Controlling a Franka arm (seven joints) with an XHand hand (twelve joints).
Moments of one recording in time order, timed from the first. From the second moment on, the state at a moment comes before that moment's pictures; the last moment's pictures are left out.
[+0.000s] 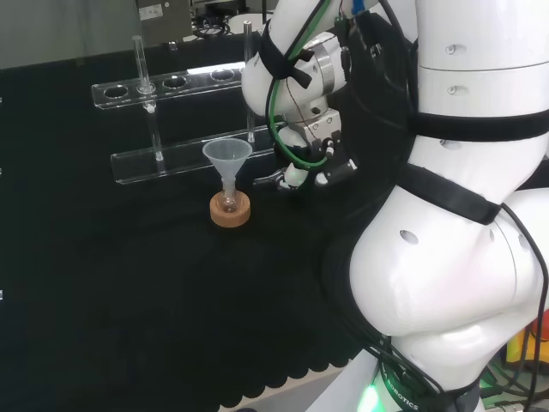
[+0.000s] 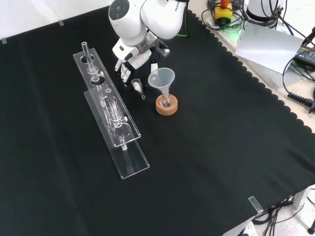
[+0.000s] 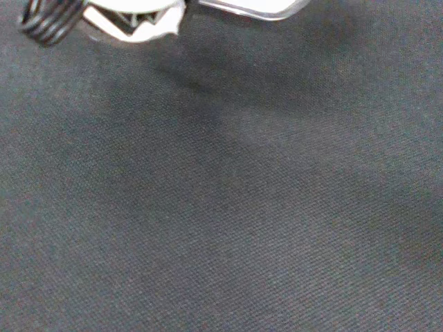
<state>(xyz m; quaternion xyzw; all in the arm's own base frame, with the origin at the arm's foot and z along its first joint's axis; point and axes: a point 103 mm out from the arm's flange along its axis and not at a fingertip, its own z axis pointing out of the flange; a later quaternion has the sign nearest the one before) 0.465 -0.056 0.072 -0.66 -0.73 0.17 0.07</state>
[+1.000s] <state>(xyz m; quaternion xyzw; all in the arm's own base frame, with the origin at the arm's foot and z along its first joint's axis) 0.463 -0.055 0.065 -0.66 -0.73 0.18 0.07</state>
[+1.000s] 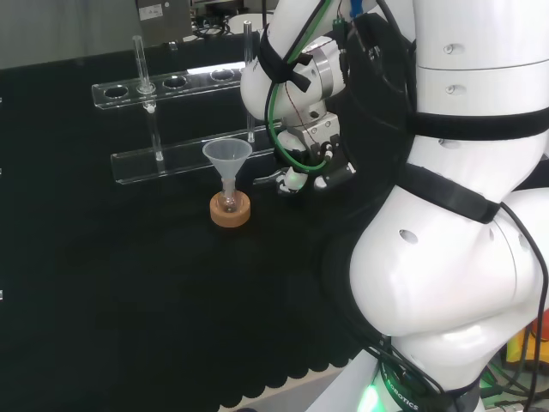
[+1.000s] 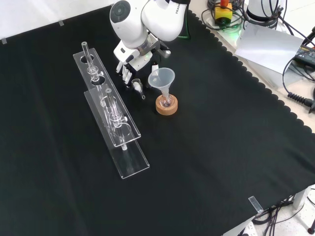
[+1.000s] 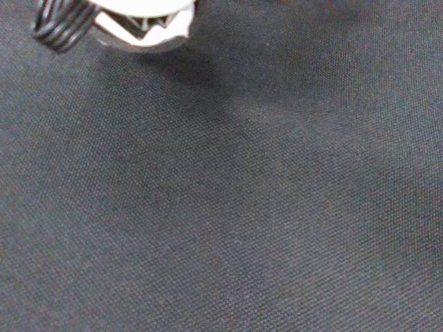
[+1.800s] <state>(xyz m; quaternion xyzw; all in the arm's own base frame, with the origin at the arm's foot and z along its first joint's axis) 0.464 -0.056 0.062 -0.65 -0.73 0.18 0.07</state>
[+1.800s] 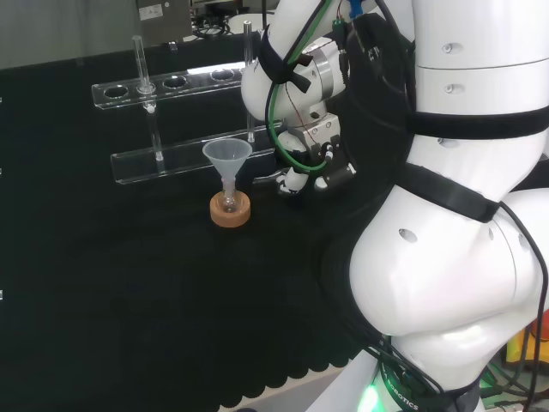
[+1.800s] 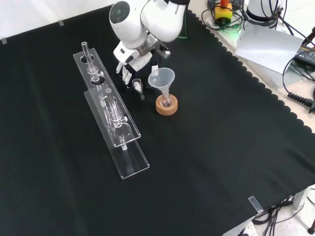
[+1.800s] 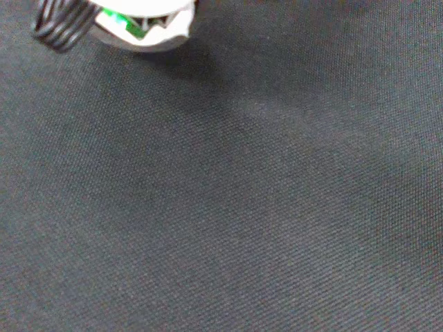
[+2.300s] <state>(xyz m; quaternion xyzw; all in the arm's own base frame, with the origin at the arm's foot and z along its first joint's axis) 0.465 -0.060 0.059 -0.65 -0.73 0.18 0.07</state>
